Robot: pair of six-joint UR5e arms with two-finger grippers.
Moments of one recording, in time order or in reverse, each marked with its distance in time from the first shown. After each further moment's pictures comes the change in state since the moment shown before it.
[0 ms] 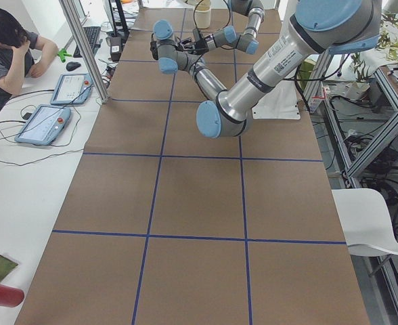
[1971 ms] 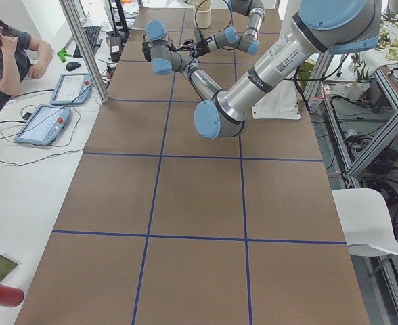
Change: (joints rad) left arm -0.076 0.004 0.031 0.004 -0.003 0.006; right arm -0.016 -0.009 0.001 0.000 -0.014 0.028
